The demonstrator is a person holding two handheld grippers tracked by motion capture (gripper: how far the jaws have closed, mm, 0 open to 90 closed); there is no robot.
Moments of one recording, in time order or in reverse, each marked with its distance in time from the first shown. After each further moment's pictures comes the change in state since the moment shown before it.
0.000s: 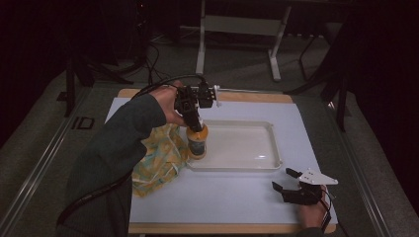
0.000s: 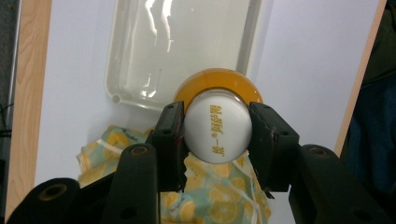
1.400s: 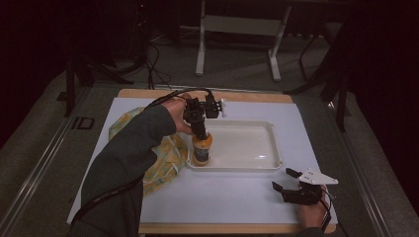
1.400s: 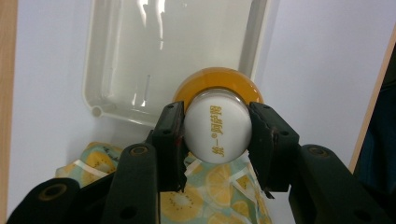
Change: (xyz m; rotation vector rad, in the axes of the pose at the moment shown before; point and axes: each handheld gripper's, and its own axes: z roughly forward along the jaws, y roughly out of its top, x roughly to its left) left arm 0.002 0.009 0.049 0.027 -0.025 -0.003; right arm 0.000 0.000 0.000 0.000 0.005 0.006
